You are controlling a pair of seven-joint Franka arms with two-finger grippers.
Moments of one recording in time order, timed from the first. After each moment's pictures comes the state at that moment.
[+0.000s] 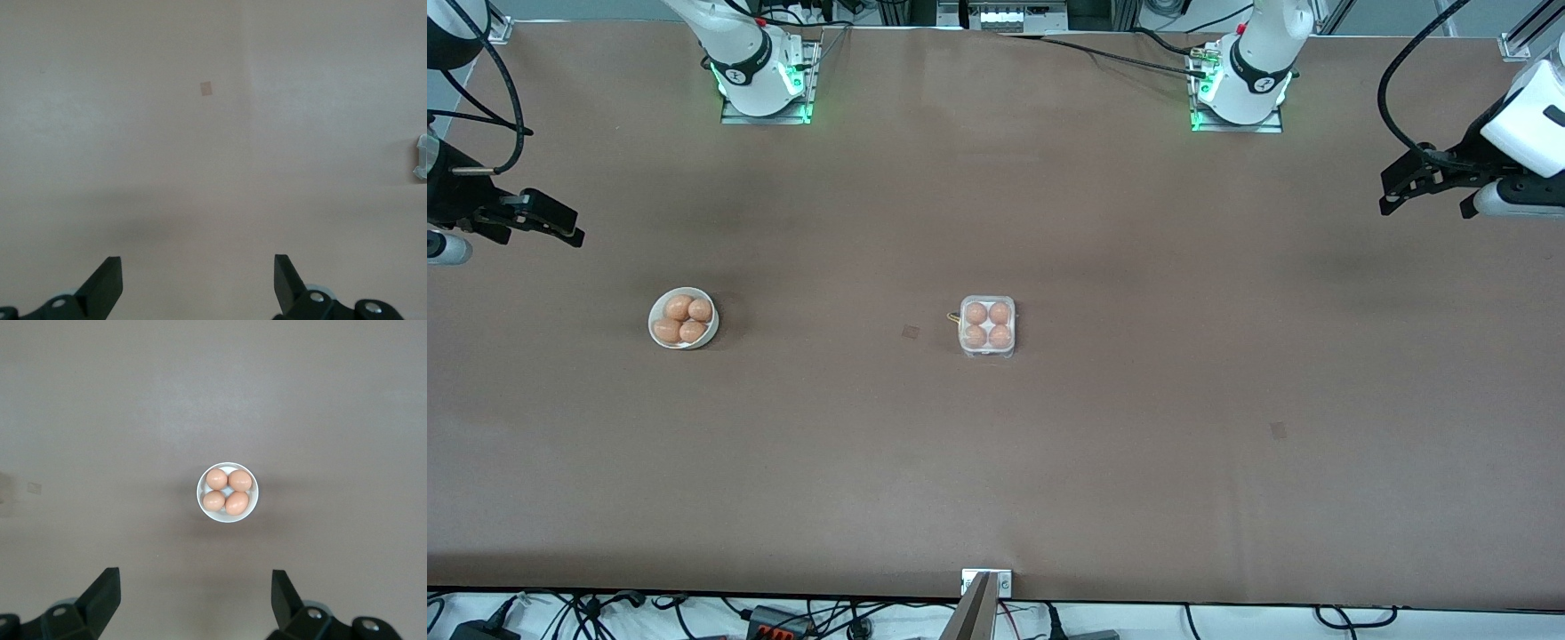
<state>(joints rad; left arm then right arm) 0.05 -0.08 -0.08 -1.69 0.00 1.63 0.00 -0.04 0.02 -0.01 -1.69 0.00 1.69 -0.02</state>
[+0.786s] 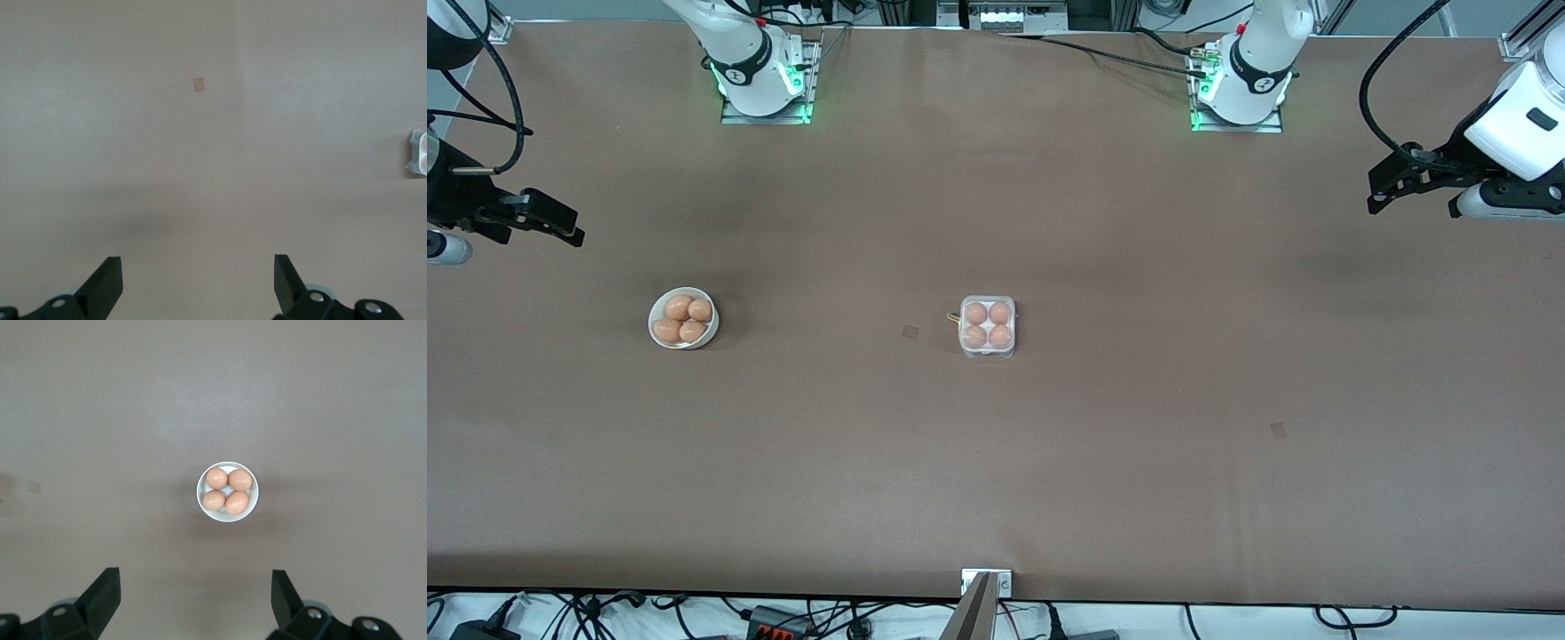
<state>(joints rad) 0.05 -0.07 -0.11 -1.66 0.00 1.60 -0.02 -0.04 0.02 -0.01 -1.69 0.00 1.68 -0.02</state>
